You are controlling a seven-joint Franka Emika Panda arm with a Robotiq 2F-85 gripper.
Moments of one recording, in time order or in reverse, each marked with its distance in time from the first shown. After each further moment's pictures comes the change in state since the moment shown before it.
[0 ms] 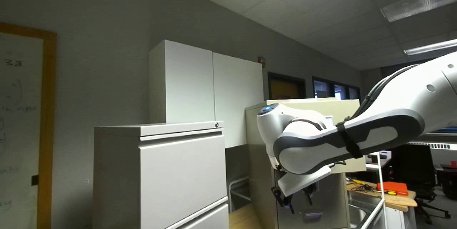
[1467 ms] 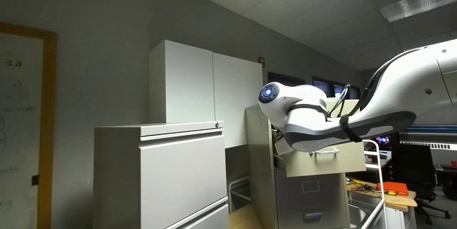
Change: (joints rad) arm 0.000 0.045 -0.107 0.194 -0.642 0.078 0.390
